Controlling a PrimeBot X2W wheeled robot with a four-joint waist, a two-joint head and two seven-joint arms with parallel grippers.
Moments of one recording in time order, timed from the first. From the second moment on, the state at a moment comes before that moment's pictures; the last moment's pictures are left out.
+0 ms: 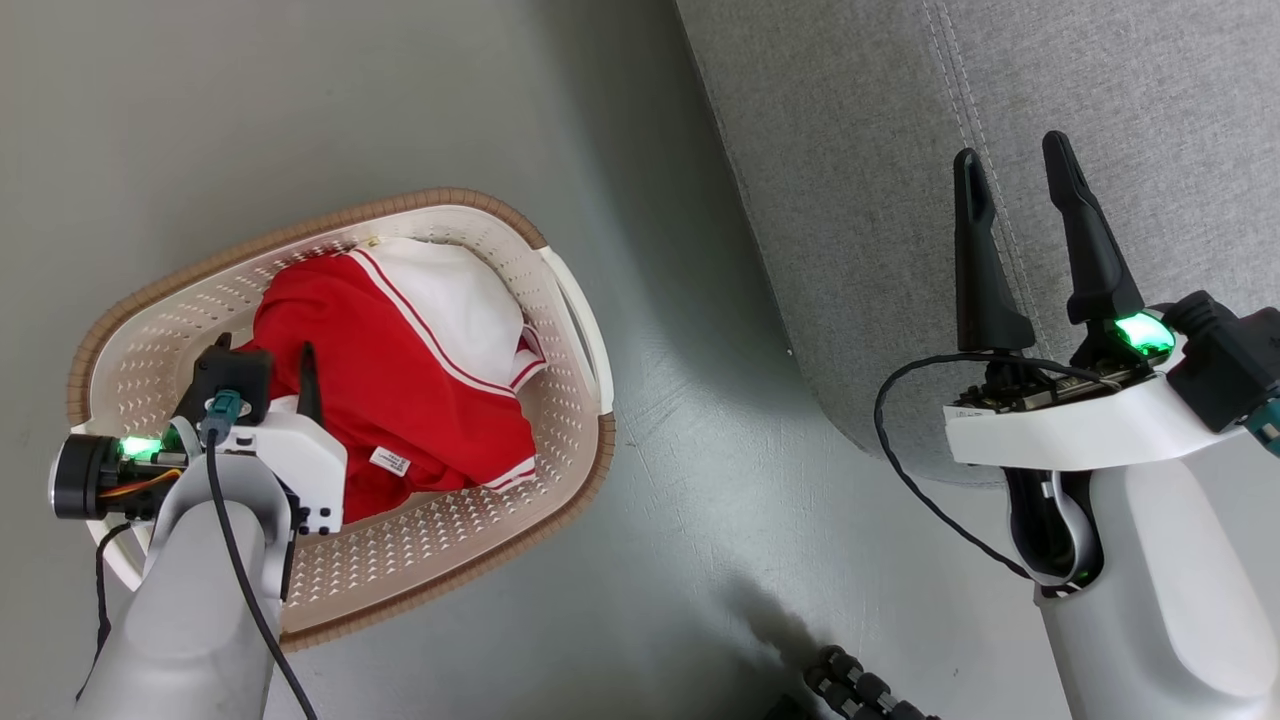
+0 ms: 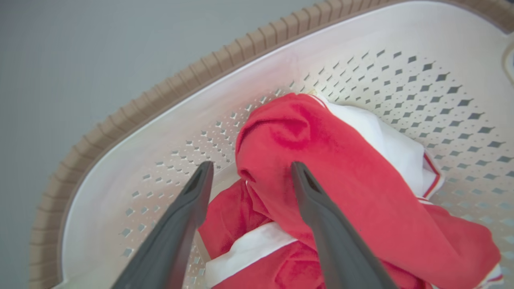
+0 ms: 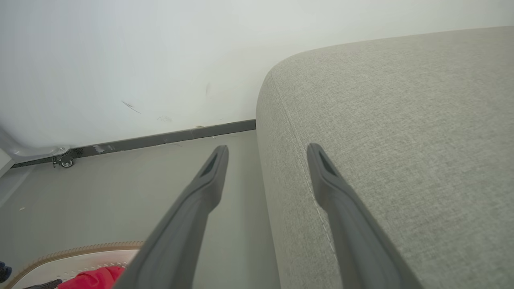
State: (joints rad) left arm -0.67 0.19 -0.18 0.98 -0.02 0.13 -0.21; right arm -0.41 -0.04 0.07 0.17 0.28 0.13 -0.25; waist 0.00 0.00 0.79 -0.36
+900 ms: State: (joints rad) left arm -0.75 0.19 -0.18 1.10 -0.03 0.14 -0.15; right arm -0.41 -0.04 0.08 0.17 0.28 0.13 -0.25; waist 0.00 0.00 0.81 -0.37
